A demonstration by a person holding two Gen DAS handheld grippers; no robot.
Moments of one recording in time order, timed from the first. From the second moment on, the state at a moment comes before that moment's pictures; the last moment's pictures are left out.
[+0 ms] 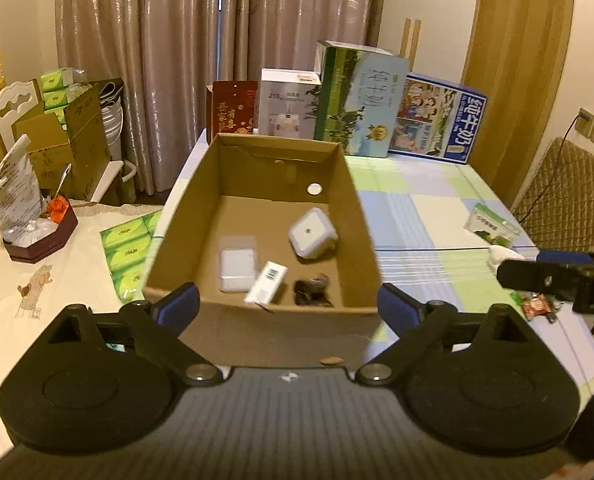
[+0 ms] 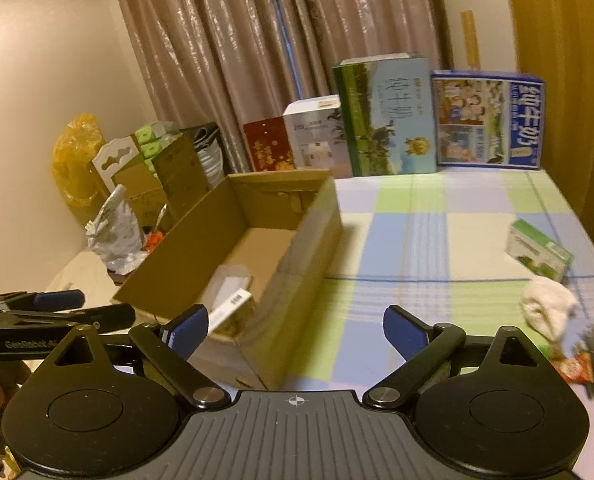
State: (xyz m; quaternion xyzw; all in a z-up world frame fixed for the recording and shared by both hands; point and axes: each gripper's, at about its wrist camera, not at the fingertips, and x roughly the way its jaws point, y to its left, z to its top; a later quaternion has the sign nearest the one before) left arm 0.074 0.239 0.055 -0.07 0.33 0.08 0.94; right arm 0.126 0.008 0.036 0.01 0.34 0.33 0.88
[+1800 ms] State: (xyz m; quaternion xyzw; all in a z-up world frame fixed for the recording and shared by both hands) left arm 0.046 0.028 0.030 -0.08 0.34 -0.04 0.93; right arm 0.073 -0.236 0.008 0.06 0.35 0.15 0.92
